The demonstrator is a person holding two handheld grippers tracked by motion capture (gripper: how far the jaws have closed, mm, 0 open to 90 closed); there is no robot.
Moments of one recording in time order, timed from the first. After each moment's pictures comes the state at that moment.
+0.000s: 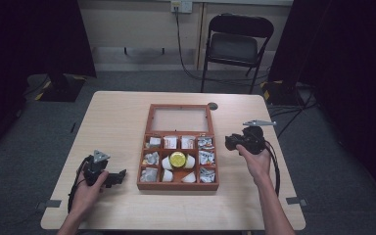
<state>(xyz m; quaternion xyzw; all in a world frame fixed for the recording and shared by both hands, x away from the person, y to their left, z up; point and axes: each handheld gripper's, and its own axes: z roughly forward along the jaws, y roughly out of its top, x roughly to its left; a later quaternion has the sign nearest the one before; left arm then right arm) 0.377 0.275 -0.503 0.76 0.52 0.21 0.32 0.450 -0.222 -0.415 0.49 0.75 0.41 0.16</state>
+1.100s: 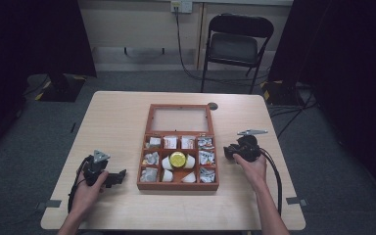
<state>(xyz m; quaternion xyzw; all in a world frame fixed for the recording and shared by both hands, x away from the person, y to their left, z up) 0.377 0.275 -0.504 0.76 0.52 0.21 0.32 0.454 -0.222 -0.463 0.49 0.78 0.37 0.15</state>
